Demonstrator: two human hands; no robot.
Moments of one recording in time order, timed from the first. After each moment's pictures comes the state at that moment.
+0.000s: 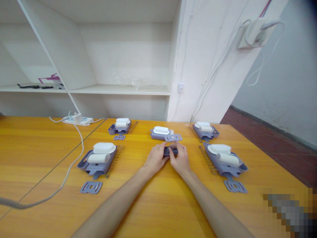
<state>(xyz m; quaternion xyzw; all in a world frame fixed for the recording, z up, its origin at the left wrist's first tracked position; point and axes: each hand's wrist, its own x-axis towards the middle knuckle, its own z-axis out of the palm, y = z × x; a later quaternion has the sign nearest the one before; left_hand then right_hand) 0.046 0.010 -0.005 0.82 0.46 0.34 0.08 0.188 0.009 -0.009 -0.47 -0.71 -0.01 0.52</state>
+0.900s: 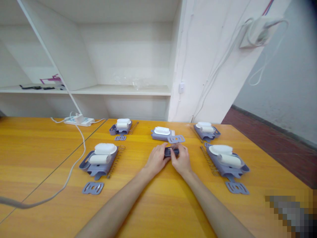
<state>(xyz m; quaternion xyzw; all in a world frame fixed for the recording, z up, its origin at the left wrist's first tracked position) 0.045 0.009 -0.003 0.81 0.47 0.33 0.08 0.189 0.010 -0.010 -0.50 -0.70 0.00 0.50</state>
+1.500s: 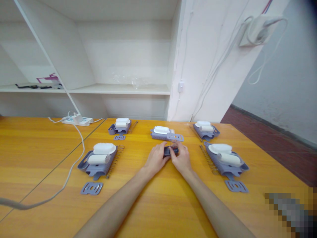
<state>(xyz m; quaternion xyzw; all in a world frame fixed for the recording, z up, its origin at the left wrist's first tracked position) 0.046 0.009 -0.004 0.81 0.48 0.33 0.08 0.189 0.012 -0.006 -0.51 -0.69 0.04 0.50</state>
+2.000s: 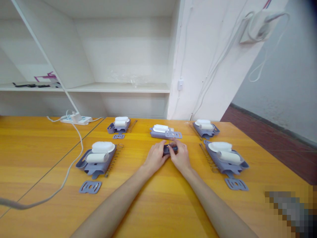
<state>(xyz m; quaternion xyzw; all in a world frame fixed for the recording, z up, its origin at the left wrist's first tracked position) 0.046 0.012 -0.007 0.82 0.48 0.32 0.07 0.189 0.015 -0.009 -0.51 -0.70 0.03 0.50</state>
